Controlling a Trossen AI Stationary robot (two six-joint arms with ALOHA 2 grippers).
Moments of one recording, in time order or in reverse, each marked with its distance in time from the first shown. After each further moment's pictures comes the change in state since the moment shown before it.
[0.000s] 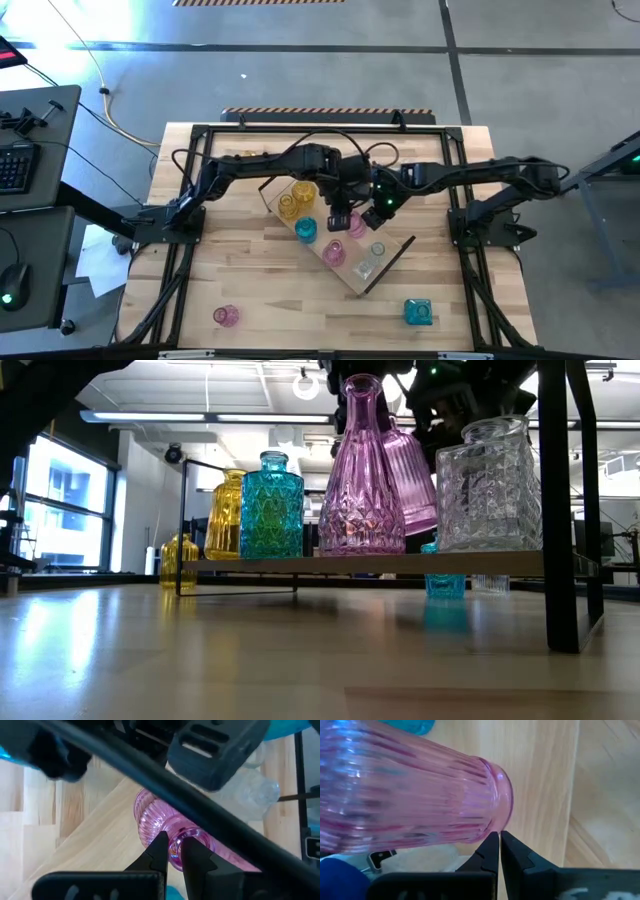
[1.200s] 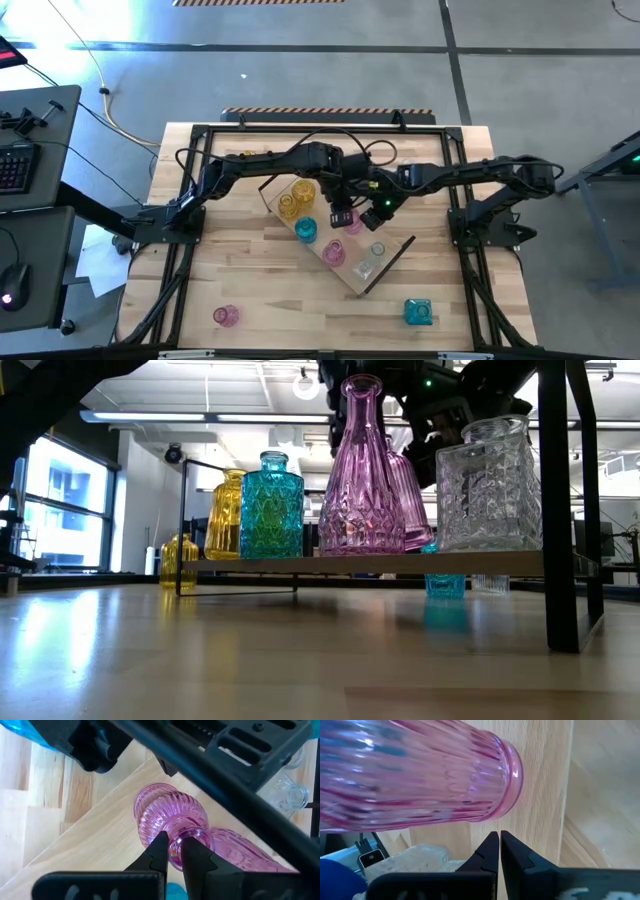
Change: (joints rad) left arm 0.018 0.026 0.000 -0.019 -0.015 -0.064; right arm 0.000 0.045 -0.007 0.013 -0.005 -0.009
